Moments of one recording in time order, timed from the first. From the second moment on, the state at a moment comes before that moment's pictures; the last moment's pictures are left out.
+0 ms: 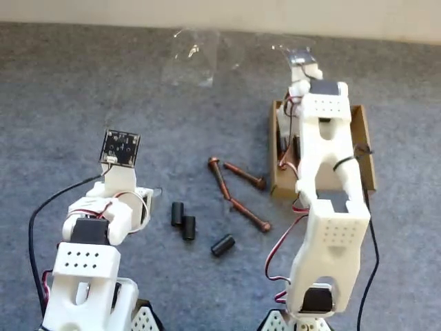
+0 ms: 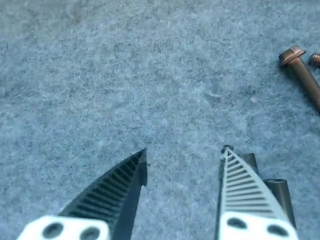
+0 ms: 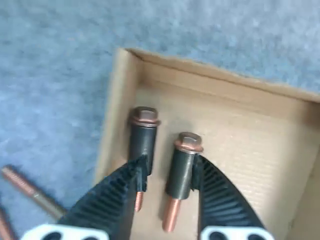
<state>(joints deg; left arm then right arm) -3.6 -60.4 70.1 51.8 -1.5 -3.7 31.6 -29.1 76.2 15.2</state>
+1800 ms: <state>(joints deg) -3.6 -60.4 70.1 51.8 -1.5 -30.9 -6.7 14.4 72.9 15.4</state>
